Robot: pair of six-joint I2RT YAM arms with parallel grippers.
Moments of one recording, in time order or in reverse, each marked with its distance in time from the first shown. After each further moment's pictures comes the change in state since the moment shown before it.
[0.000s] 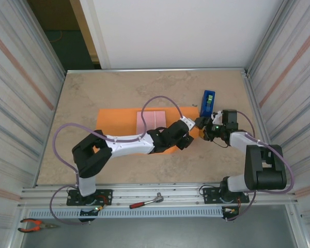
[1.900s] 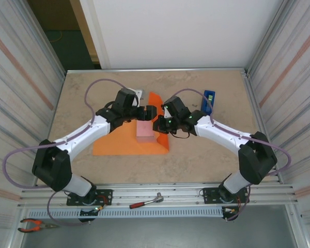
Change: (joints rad) left arm 0.524 -0.349 -0.123 -0.217 0.407 -0.215; right arm 0.729 0.163 0.558 -0.410 0.425 -0.042
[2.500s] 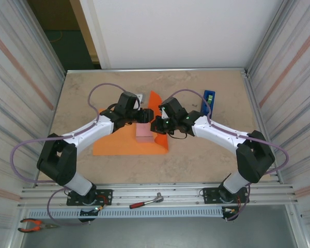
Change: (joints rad) left arm 0.015 0.061 -0.051 0.058 0.021 -0.024; right arm 0.029 0.022 0.013 0.020 0.021 0.019
